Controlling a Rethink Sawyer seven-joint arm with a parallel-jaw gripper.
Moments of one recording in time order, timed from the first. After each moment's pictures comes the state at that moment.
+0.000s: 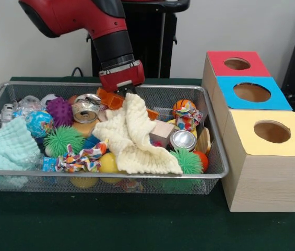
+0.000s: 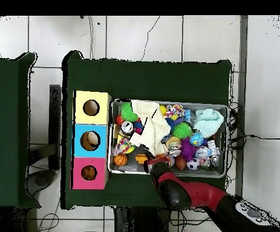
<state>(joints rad) -0.95 -0.39 0.42 2.08 -0.67 -0.25 1.53</state>
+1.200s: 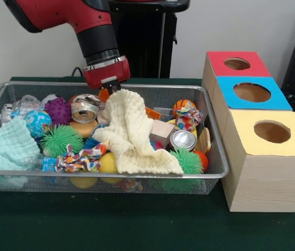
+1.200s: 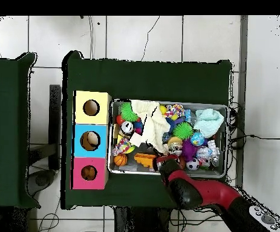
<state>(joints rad) -1.06 -0.44 0.52 2.06 -0.75 -0.16 1.53</state>
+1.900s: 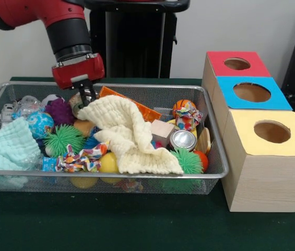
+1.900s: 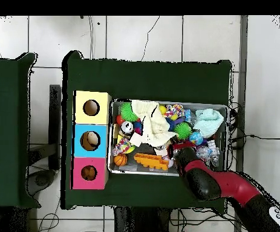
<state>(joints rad) -1.20 -0.46 0.69 2.01 -0.73 -0.08 1.53</state>
